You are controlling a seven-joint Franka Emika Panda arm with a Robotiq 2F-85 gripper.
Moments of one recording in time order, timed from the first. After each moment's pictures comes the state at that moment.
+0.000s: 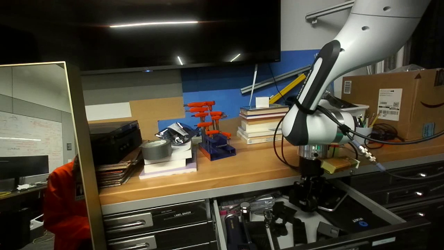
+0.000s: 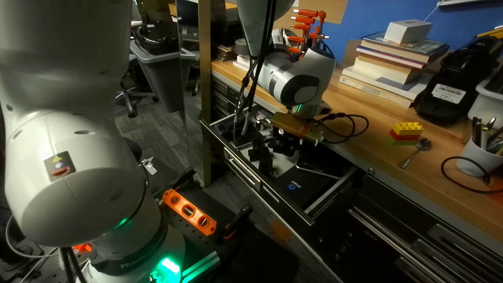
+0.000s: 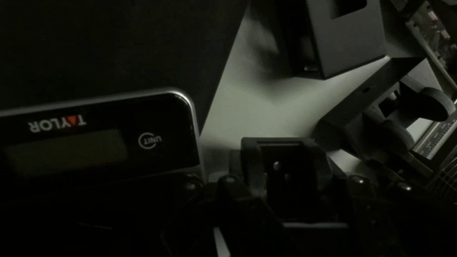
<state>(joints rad) -0.18 0.41 0.02 -2.30 0.19 2.60 -0.53</state>
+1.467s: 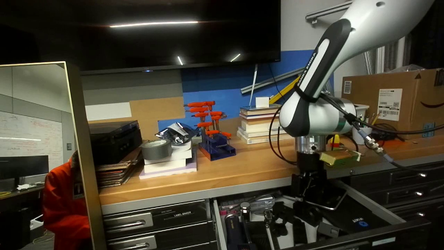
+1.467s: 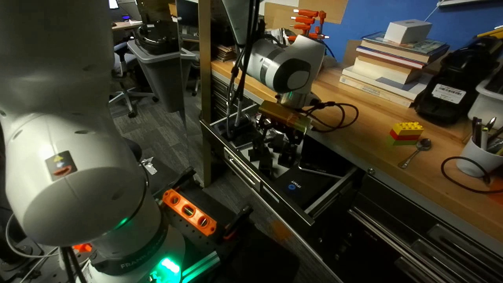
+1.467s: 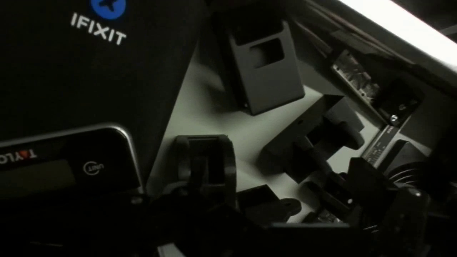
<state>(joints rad) -0.17 0.29 0.06 -2.37 0.13 2.47 -0.43</state>
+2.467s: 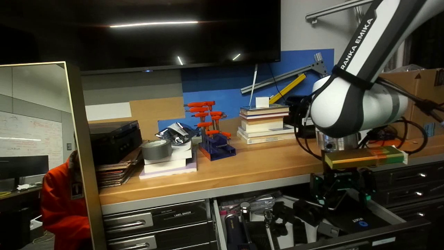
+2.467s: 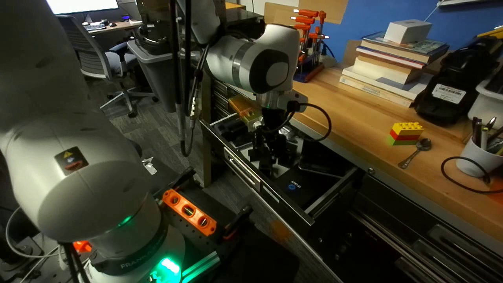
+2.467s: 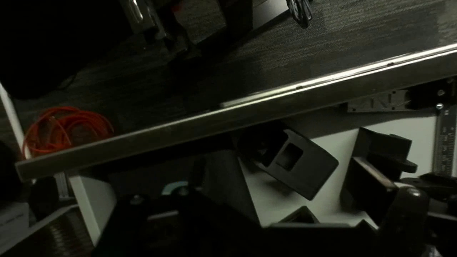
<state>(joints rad) -0.08 0.00 -0.04 -2.68 -0.09 2.52 0.44</state>
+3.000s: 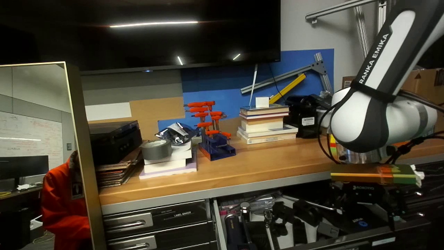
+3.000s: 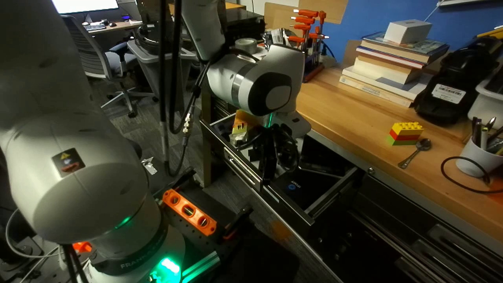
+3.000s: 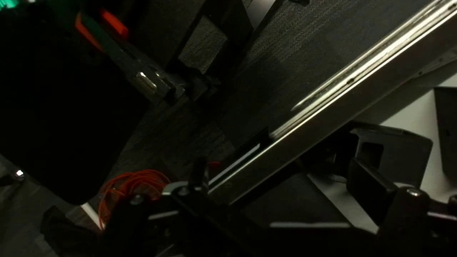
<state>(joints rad) -0.11 0.02 -0.11 -2.76 -0.12 2.60 0.81</state>
